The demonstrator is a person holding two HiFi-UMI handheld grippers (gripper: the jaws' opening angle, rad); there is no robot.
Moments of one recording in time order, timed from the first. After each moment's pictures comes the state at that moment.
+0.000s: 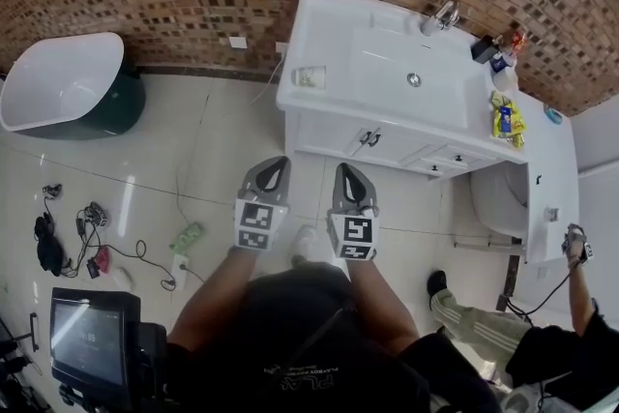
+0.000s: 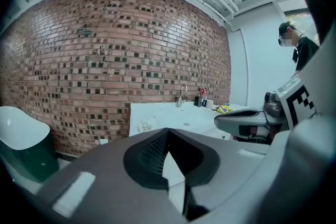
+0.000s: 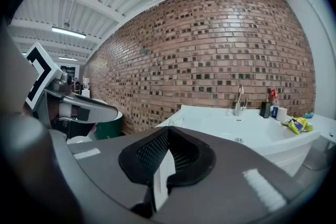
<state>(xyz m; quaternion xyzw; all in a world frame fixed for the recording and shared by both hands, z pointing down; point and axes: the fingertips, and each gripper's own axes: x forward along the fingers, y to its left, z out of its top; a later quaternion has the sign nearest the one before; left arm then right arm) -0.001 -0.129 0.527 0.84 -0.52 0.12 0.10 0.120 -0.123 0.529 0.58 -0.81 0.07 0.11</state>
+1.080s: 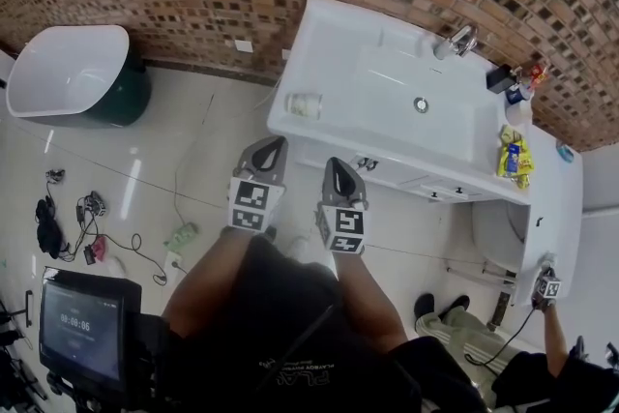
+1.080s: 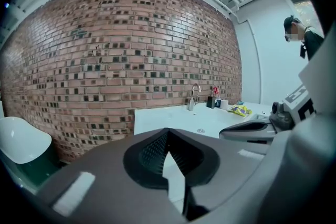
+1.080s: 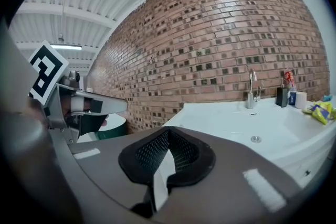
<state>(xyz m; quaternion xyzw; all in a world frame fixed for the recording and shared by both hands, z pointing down) 0.018 -0.255 0.515 0.82 -0.55 0.13 0.09 0.130 -0.234 0.544 0.54 -0.83 0.13 0.09</state>
